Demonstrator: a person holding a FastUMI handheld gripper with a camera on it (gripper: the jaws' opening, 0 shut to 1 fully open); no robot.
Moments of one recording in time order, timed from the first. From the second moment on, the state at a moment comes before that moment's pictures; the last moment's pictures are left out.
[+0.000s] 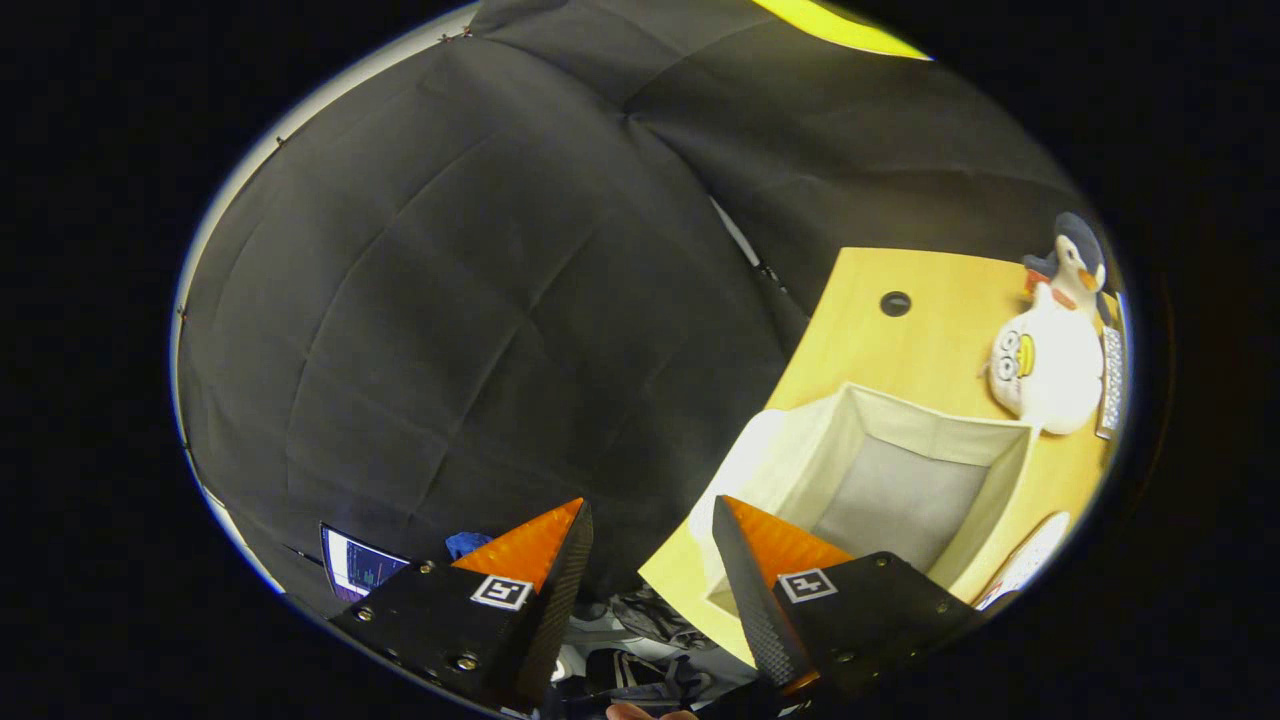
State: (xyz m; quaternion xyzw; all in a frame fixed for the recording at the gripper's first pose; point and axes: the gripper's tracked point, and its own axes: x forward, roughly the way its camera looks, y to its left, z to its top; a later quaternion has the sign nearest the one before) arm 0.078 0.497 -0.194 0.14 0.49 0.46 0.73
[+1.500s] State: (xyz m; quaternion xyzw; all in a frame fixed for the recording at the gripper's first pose) arm 0.059 0.144 -0.367 0.10 0.62 0.20 0.75
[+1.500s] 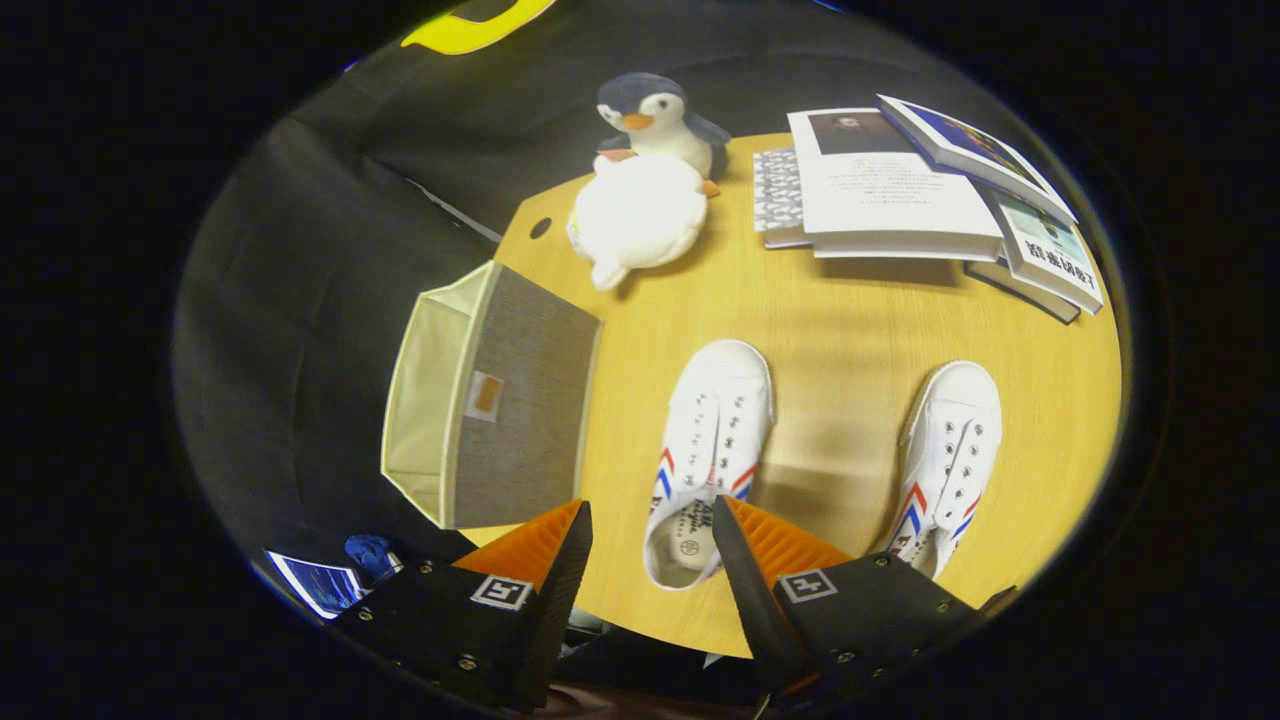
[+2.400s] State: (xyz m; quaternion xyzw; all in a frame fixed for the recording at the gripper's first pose) arm 0.052 0.138 -0.484 -0.04 0.69 0.19 0.70
